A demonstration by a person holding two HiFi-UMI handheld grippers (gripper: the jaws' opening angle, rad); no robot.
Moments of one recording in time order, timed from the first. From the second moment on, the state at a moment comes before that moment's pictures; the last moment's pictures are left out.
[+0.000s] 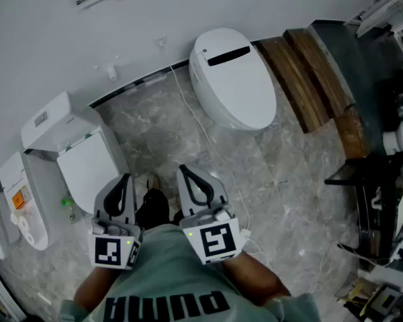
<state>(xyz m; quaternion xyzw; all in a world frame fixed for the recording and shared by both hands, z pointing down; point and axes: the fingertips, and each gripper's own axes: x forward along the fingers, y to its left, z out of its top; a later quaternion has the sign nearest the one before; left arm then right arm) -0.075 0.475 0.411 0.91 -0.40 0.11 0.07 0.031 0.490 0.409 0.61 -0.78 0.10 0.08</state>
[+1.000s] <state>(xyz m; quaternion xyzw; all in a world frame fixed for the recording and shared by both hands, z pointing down) -0.095 0.413 0.375 0.91 -0.39 0.08 0.06 0.012 0.441 0.365 0.63 -0.77 0.10 0.05</state>
